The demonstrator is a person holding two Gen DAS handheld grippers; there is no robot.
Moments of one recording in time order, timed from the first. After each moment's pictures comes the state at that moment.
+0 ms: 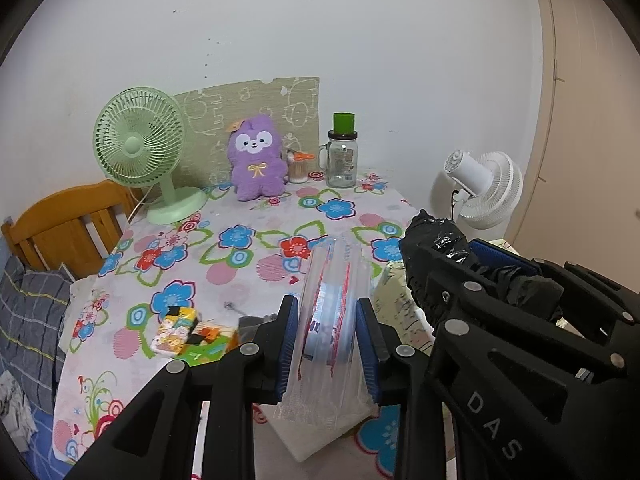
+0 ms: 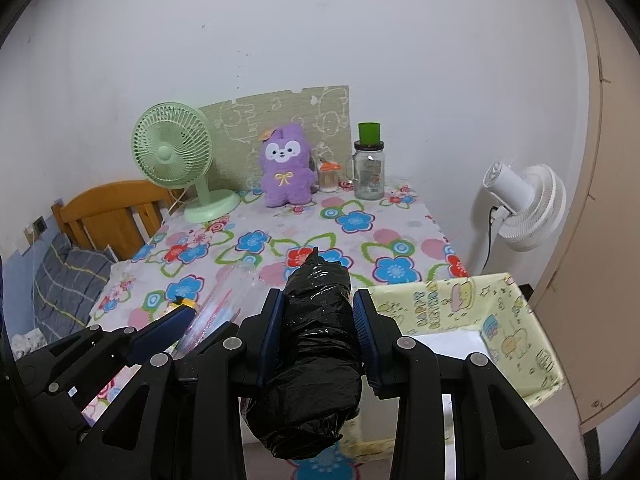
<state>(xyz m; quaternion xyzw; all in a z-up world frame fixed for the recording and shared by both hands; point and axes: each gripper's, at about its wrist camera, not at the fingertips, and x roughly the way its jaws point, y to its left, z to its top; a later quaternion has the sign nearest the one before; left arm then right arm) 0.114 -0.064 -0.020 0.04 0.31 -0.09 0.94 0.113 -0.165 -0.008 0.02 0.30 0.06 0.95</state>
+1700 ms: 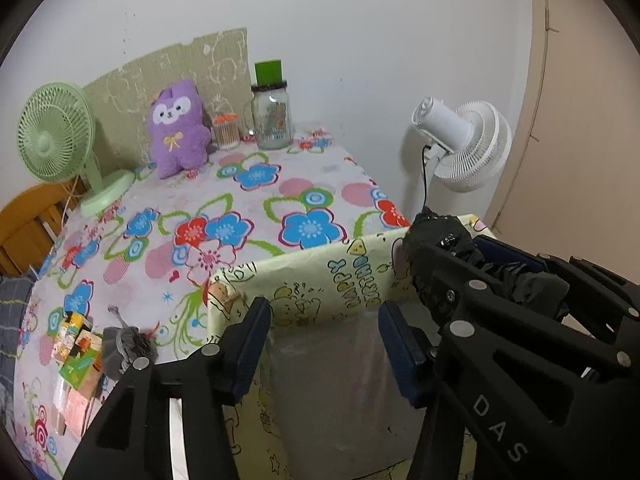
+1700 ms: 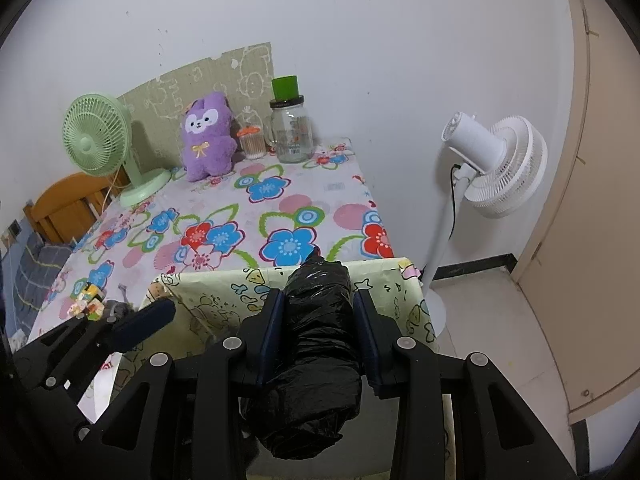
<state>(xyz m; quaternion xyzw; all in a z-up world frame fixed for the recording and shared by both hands) 0.182 -0.196 -0.078 0.06 0.38 -0.11 0.92 0.180 -0.303 -0.068 0.04 0.36 0.03 0.93</state>
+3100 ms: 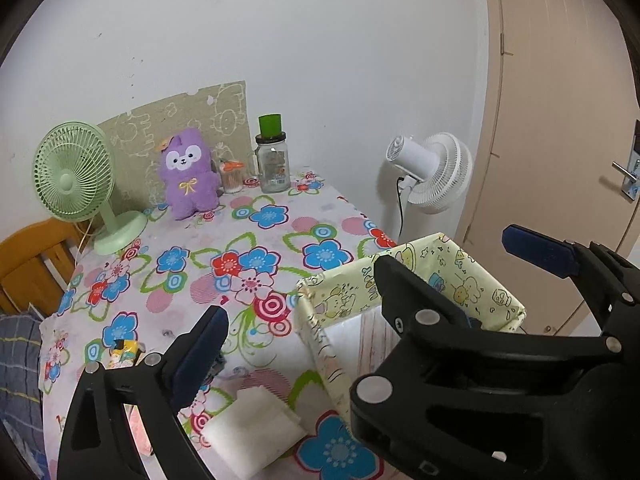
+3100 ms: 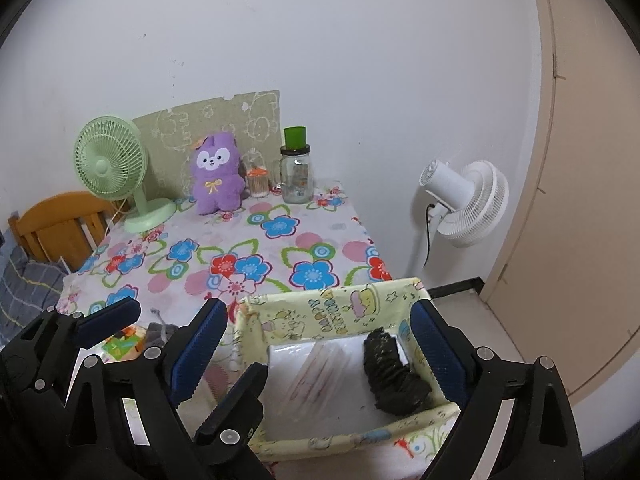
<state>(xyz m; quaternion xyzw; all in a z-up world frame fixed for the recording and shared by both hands) 0.122 -0.117 -0.013 0.07 0.32 -0.17 0.93 0.111 -0.218 0.001 0.01 0.30 -0.04 0.95</state>
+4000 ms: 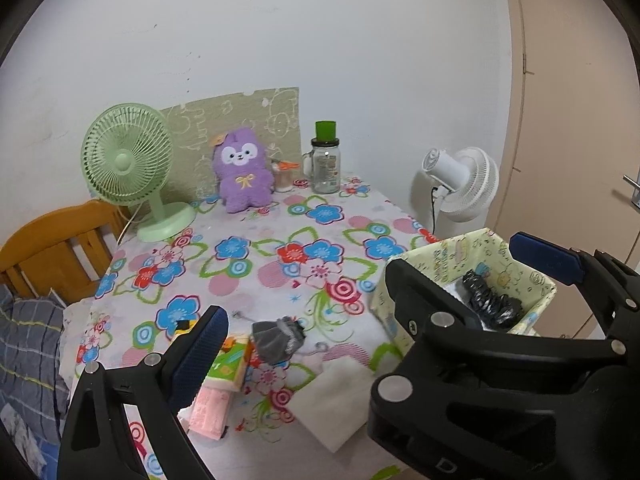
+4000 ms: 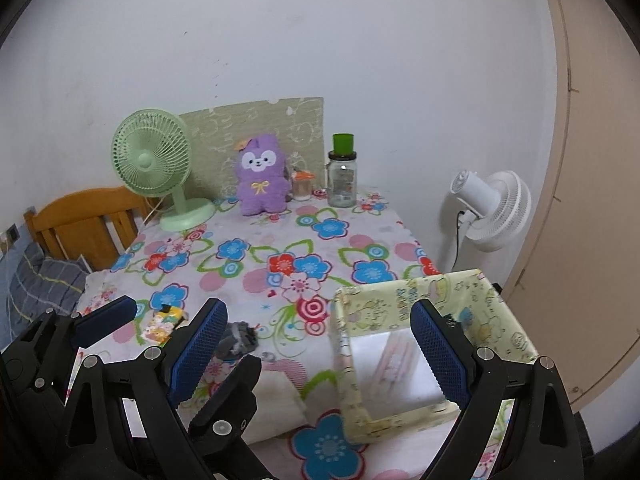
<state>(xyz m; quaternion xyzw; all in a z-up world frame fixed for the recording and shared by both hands) 0.104 -0.023 -0.013 0.06 0.30 -0.14 0.94 0.093 -0.126 -0.001 0.01 0.29 -0.01 0.96</state>
